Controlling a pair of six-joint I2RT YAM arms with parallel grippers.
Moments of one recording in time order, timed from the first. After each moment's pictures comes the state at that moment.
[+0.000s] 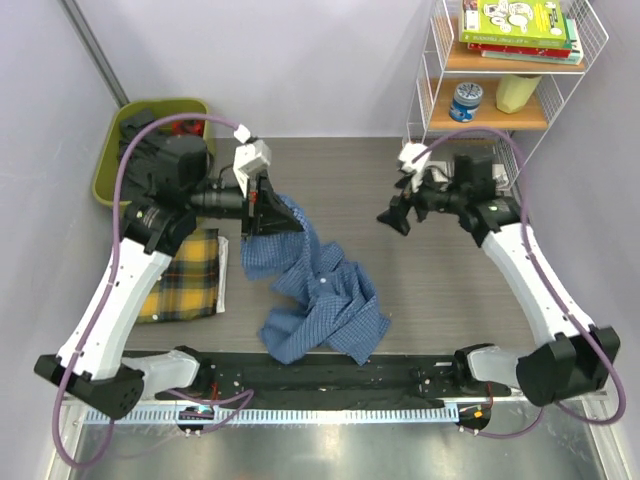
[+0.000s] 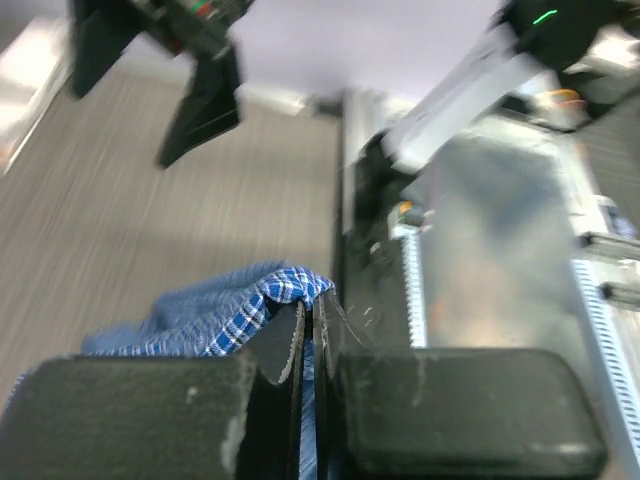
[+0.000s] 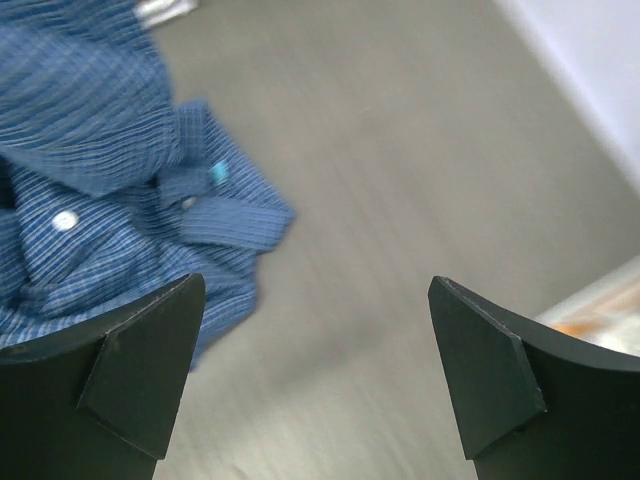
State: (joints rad) left arm -0.43 1.22 1.58 -0.68 1.13 0.06; right arm 0.20 1.21 1.22 -0.49 -0.71 -0.50
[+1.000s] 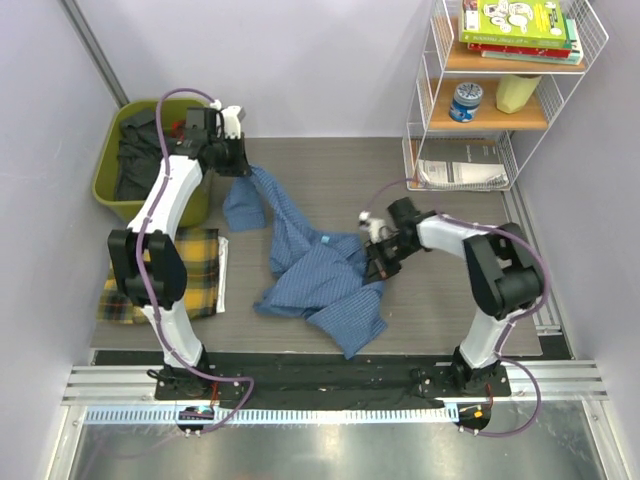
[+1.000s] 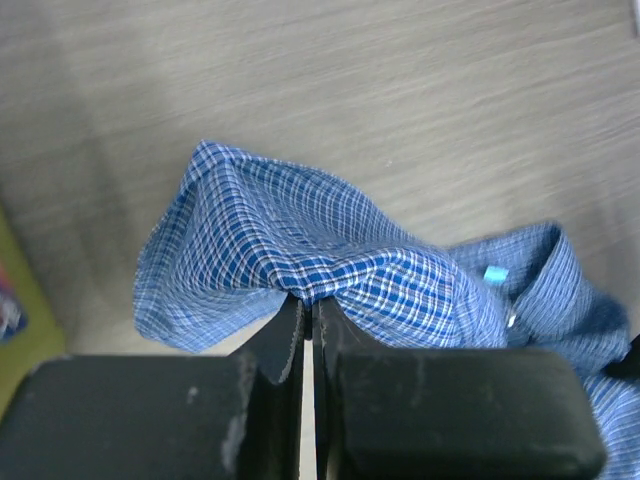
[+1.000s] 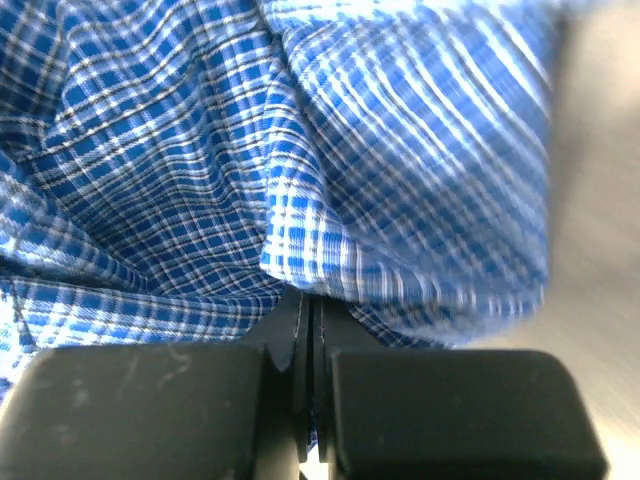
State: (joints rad) left arm -0.11 1.85 1.75 -0.68 0.32 -0.03; right arm 0.39 1.79 1.01 -0.56 -0.70 -0.10
